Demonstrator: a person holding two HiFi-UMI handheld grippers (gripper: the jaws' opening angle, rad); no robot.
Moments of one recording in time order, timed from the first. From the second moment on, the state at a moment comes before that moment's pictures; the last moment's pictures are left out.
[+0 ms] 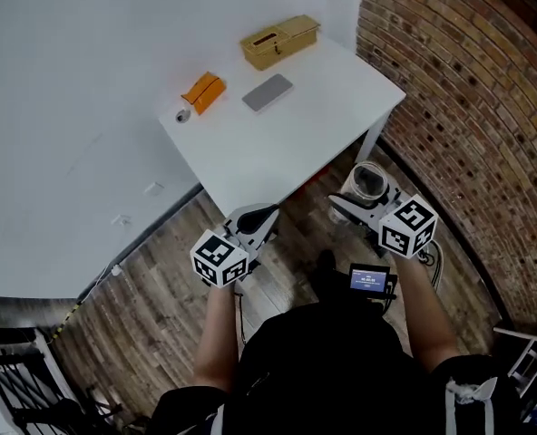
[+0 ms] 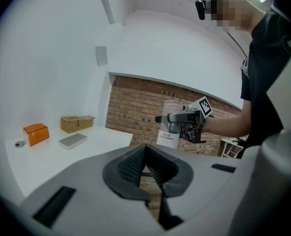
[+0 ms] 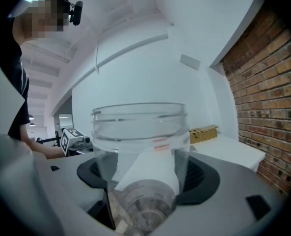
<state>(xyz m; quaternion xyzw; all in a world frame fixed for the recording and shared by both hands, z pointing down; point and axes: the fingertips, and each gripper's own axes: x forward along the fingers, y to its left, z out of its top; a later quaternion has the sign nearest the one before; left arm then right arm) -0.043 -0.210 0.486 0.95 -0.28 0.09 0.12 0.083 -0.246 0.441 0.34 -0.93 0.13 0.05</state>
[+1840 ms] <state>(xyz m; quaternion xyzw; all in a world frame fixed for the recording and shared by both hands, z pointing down) -0.038 -0.368 0.455 0.95 -0.27 0.03 0.14 0.027 -0.413 0.409 0.27 -0.95 0.13 0.01</state>
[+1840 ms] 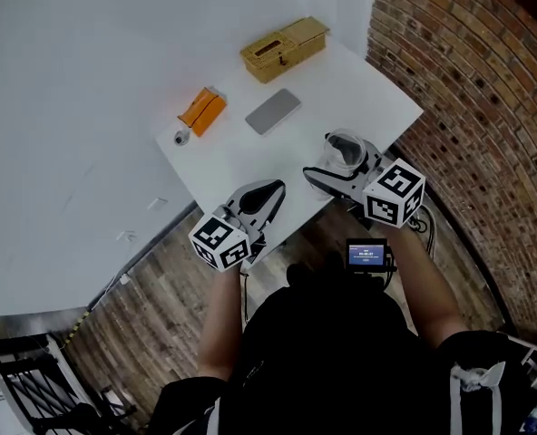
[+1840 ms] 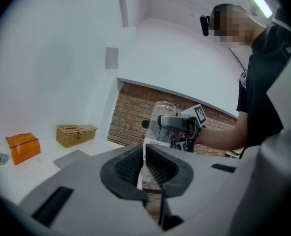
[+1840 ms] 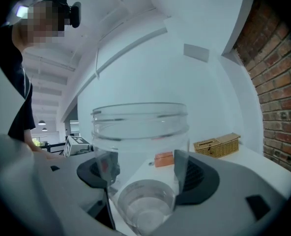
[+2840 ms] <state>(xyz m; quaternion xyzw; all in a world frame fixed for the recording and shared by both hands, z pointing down) -0.111 -0.391 0.472 0.90 -0.39 0.03 0.17 -0.038 -0.587 0.514 0.22 -0.96 0.10 0.11</state>
